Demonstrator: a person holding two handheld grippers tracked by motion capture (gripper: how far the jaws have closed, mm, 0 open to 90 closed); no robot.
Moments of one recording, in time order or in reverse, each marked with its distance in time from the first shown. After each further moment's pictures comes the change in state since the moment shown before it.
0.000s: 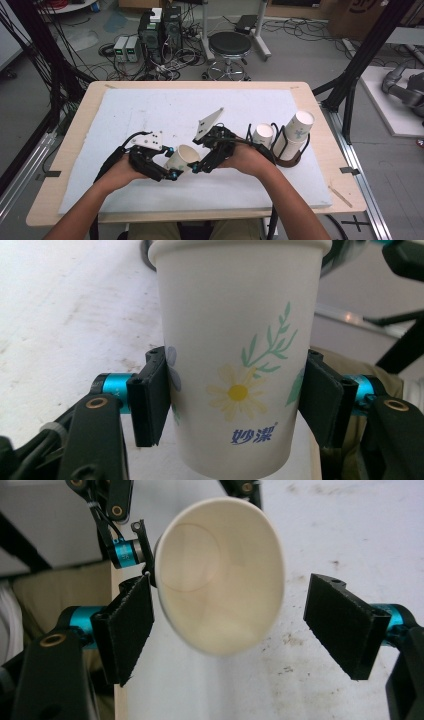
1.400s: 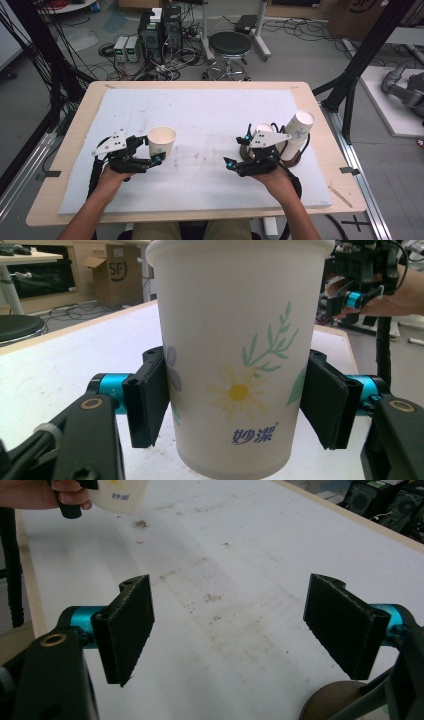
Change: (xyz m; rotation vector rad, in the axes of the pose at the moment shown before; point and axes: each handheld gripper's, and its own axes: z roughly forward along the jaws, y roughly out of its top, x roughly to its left) left arm 0.012 -0.055 -0.032 -0.463 0.239 -0.033; right arm 0.011 -0.115 -0.037 -0.308 -0.321 0.250
